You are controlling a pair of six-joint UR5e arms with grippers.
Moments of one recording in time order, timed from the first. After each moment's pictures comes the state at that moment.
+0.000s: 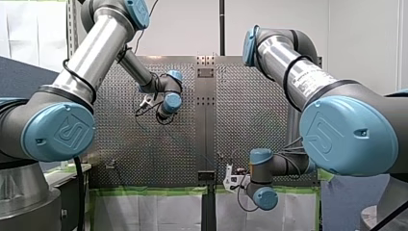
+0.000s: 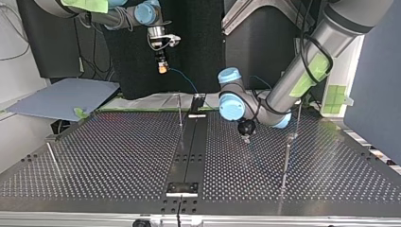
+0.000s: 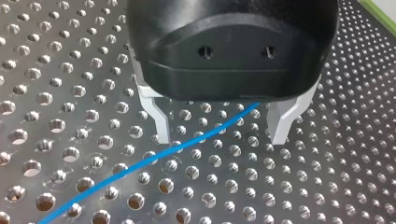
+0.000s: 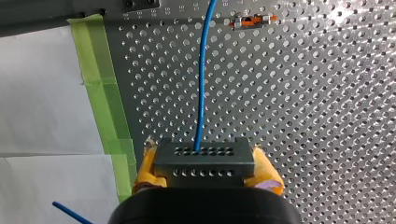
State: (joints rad) left arm -0.35 -2.15 -1.46 -2.93 -2.23 -1.06; right arm 2.11 -0.60 2.05 -1.41 1.60 1.70
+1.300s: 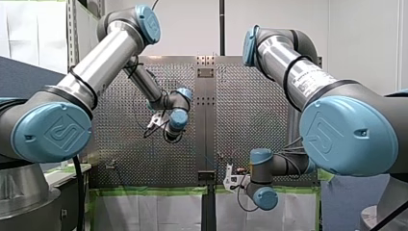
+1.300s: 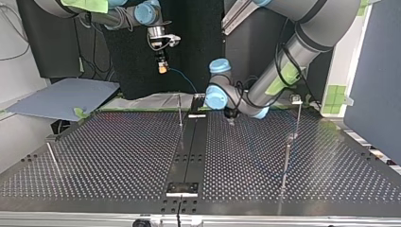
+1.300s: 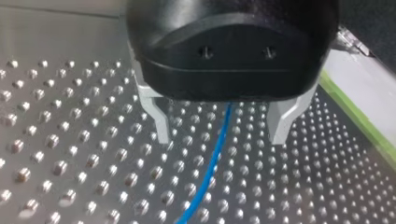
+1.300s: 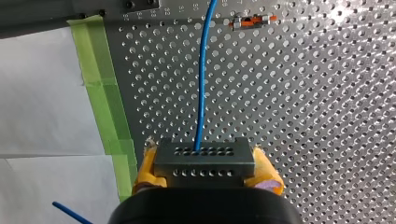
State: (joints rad) left arm -0.42 -2.30 -1.46 -2.98 -2.18 -1.24; right arm 2.11 -0.60 2.05 -1.41 1.60 1.71
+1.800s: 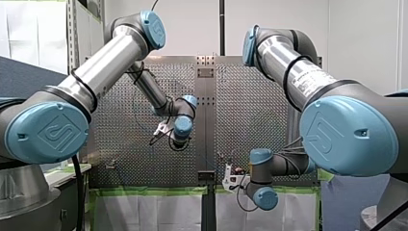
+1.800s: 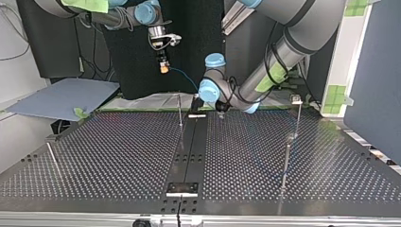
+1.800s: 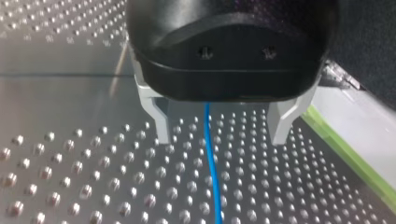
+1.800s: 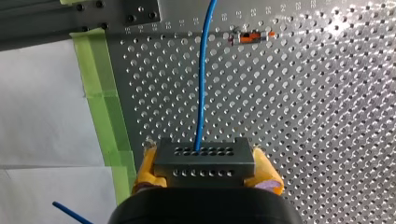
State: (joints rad) left arm -0.46 -2.35 -1.46 -2.96 -2.11 -1.23; right arm 2.11 -0.60 2.05 -1.41 1.56 1.70
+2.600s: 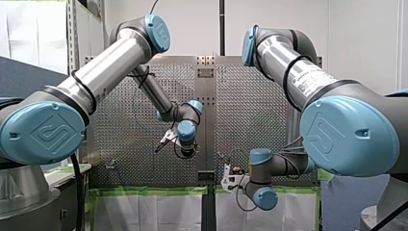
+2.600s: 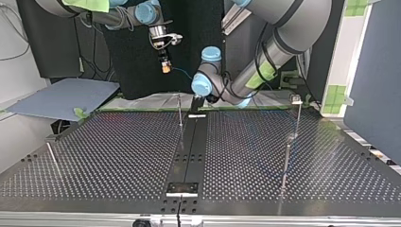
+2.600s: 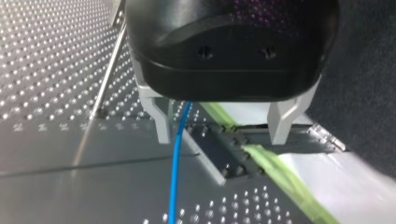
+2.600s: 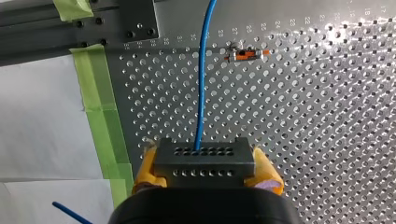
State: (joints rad) left arm -0.51 -2.39 -1.46 -3.01 -2.01 -1.25; right arm 2.12 -0.60 2.05 -1.42 1.54 1.70
